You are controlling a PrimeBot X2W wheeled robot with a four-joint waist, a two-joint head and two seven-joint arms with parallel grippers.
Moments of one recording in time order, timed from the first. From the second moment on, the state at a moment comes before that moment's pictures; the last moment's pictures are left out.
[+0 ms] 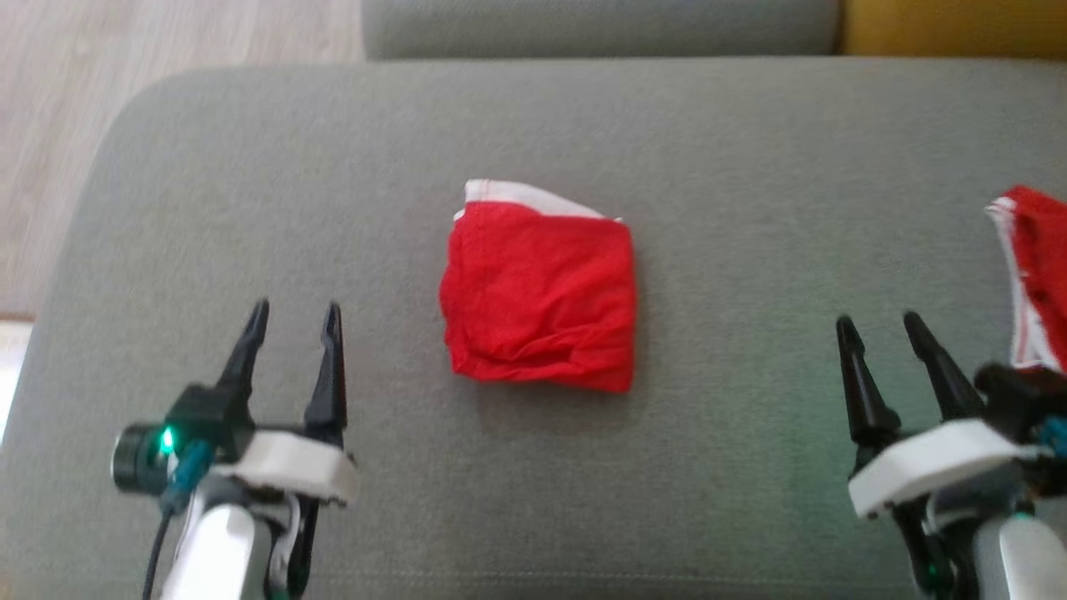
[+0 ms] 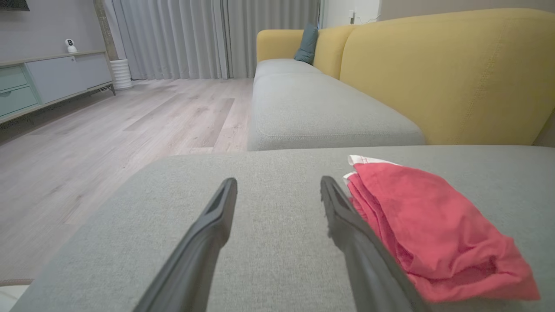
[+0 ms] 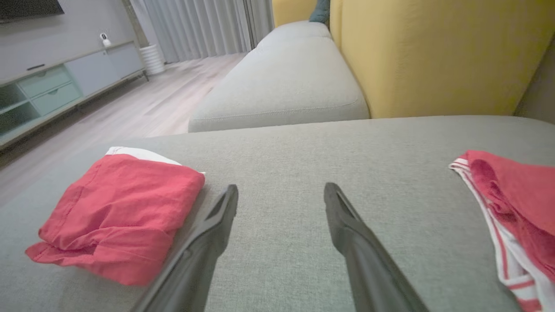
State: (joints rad) left arm -0.07 0.14 -0.22 0.17 -0.16 0.10 -0.24; right arm 0.05 -0.06 -0.04 -0.07 0.21 0.13 0.15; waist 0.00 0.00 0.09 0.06
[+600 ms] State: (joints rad) left arm -0.23 0.06 -0.23 0.16 -0.16 0.09 -0.25; right arm -0.30 -0.09 0.22 0.41 0.28 0.13 0.16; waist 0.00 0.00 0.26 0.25
